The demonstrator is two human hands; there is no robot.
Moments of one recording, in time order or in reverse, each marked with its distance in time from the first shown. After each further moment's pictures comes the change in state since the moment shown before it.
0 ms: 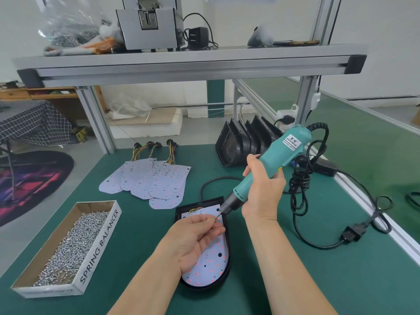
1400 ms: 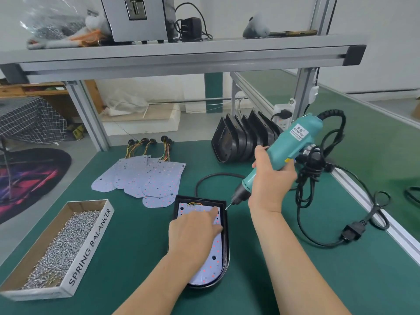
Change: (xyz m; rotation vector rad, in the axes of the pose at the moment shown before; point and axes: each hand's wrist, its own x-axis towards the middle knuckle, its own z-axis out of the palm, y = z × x) left_hand 0.013 -0.011 0.020 1.908 0.324 0.572; right_hand 0.026 -0.001 -0.011 -0.158 0.156 -0.132
